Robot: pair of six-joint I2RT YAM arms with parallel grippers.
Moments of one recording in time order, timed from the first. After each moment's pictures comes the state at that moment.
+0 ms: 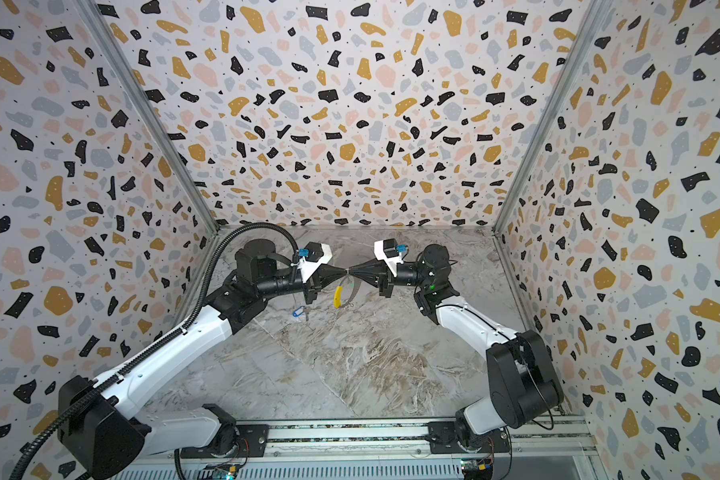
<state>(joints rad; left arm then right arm) -0.55 1.27 1.09 -0.06 0.68 0.31 0.43 1.47 0.95 0.74 -1.16 0.08</state>
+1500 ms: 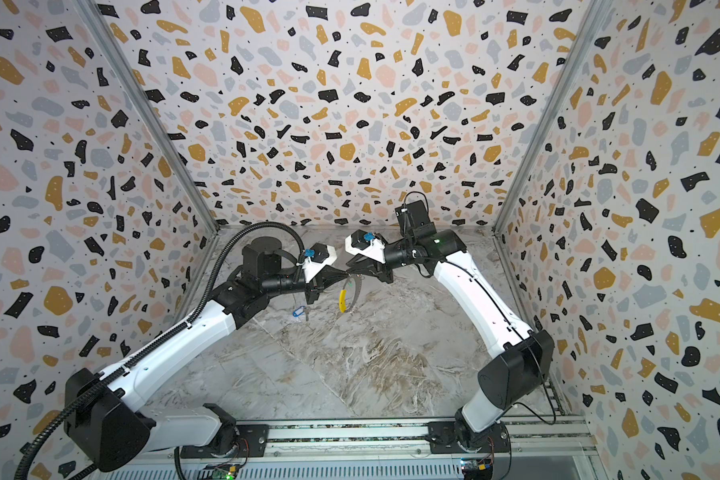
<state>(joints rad) -0.55 1.31 1.13 -0.14 0.69 0.36 0.48 1.61 1.72 -0.88 -0.94 -0.92</state>
